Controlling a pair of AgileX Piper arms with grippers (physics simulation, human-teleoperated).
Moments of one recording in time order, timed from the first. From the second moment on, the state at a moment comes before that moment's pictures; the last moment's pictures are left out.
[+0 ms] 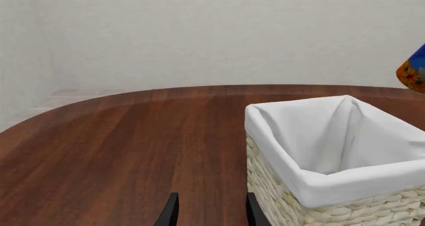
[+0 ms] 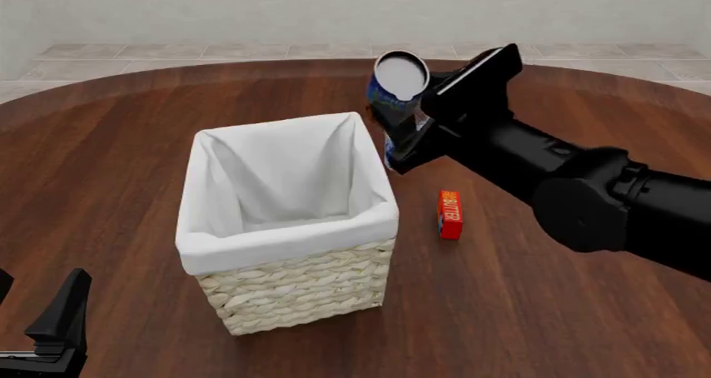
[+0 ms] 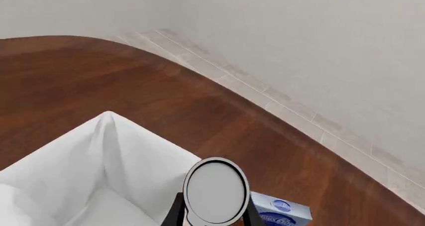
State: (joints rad) left arm 0.00 0.00 0.00 0.00 0.00; right arm 0.61 1.36 -0.91 -0.27 -0.28
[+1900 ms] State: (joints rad) left arm 0.00 0.00 0.00 0.00 0.00; right arm 0.79 1.75 -1.48 0.35 -0.21
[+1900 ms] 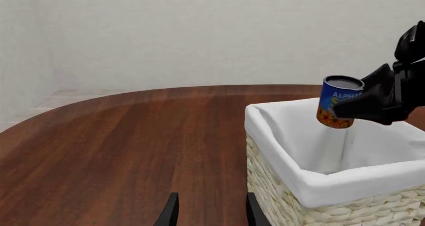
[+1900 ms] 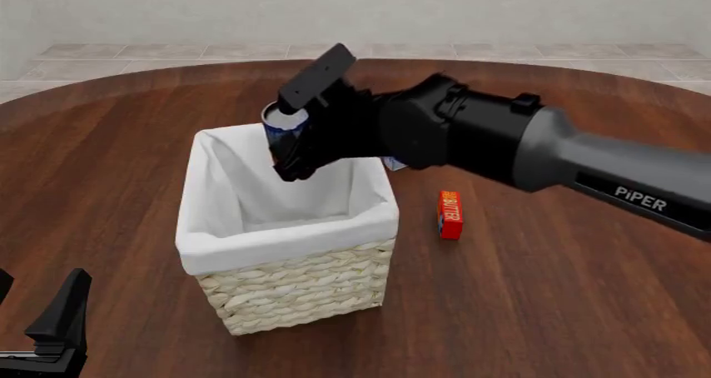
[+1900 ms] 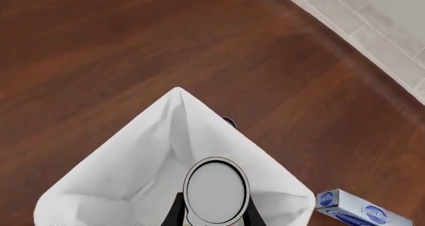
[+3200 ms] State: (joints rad) left arm 0.00 0.00 0.00 0.00 0.00; right arm 0.85 1.80 -1.41 0.35 -0.21
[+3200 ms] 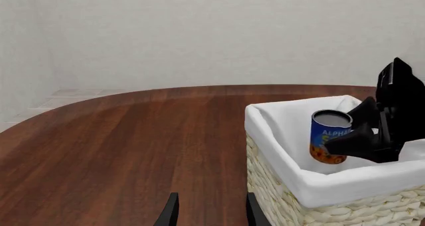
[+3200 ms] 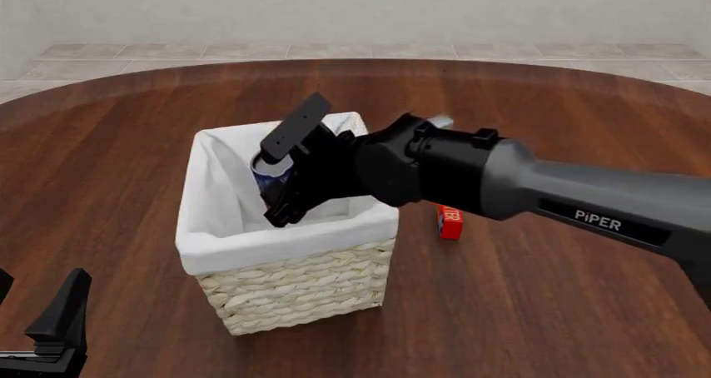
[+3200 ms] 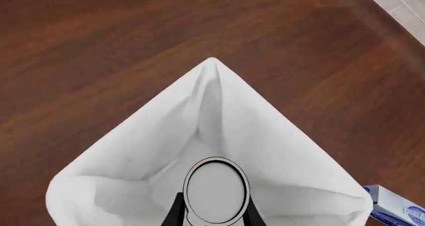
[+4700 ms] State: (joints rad) left arm 0.00 0.00 0.00 0.00 0.00; right arm 0.83 1.73 -1.45 0.35 -0.24
